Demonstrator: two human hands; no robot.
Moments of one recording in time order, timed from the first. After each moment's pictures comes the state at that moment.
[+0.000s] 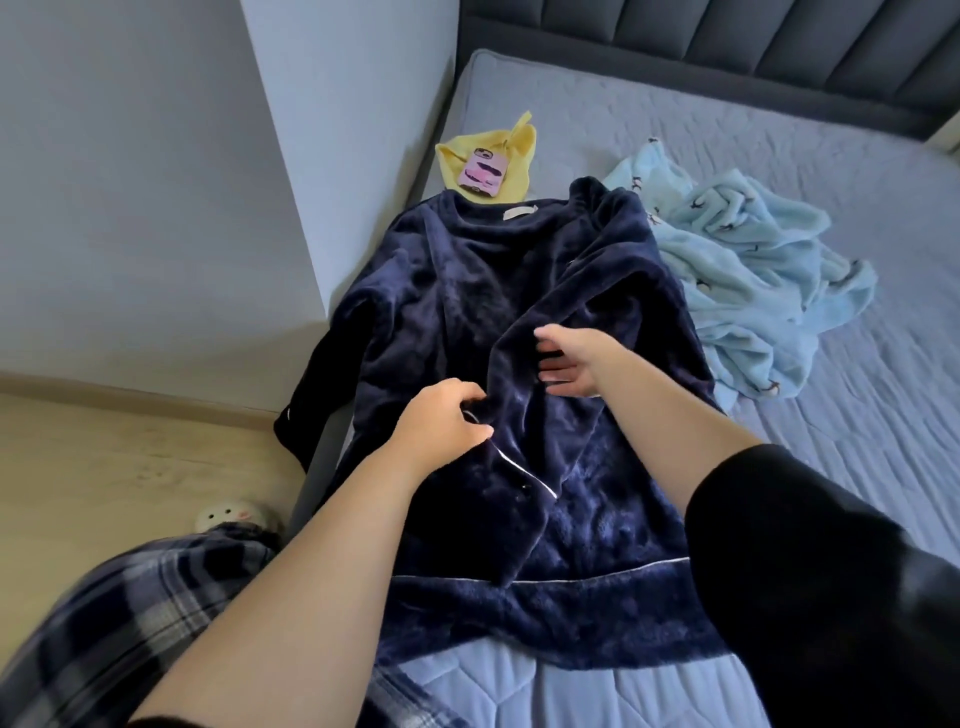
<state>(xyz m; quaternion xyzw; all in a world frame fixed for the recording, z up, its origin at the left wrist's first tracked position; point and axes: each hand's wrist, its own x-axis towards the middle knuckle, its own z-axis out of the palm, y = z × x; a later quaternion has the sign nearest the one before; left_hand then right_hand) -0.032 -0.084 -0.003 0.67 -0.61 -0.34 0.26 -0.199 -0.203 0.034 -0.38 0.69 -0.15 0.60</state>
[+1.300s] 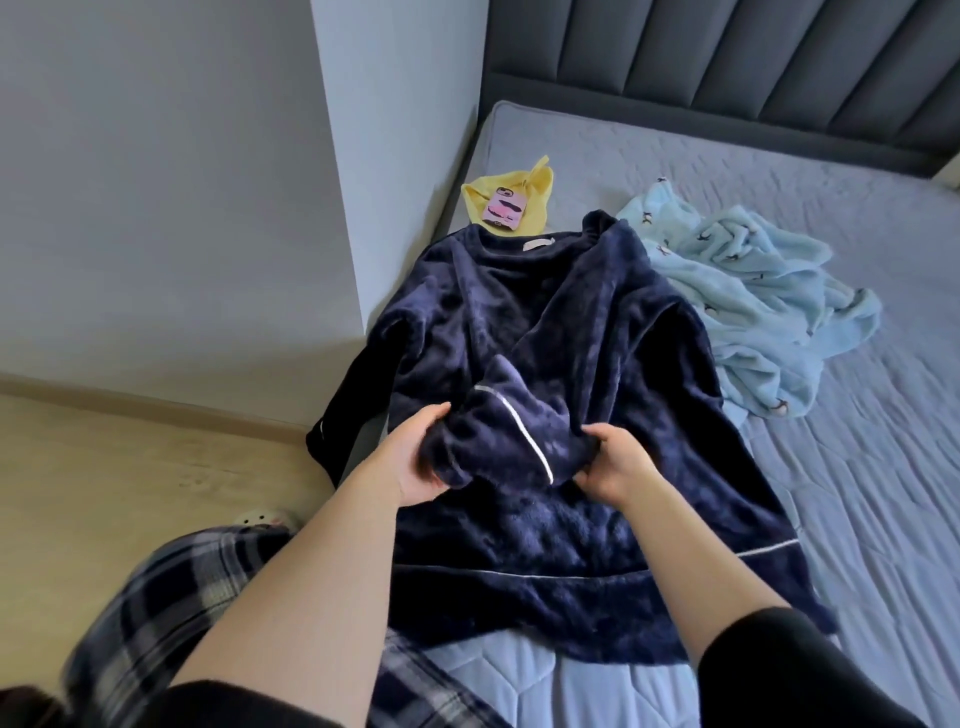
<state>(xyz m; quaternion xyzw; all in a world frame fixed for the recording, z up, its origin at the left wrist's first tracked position) 0.006 -0.053 0.000 0.47 -0.03 -0.77 0.42 -0.227 -0.101 -0.003 -0.12 0.52 -0.40 0.74</state>
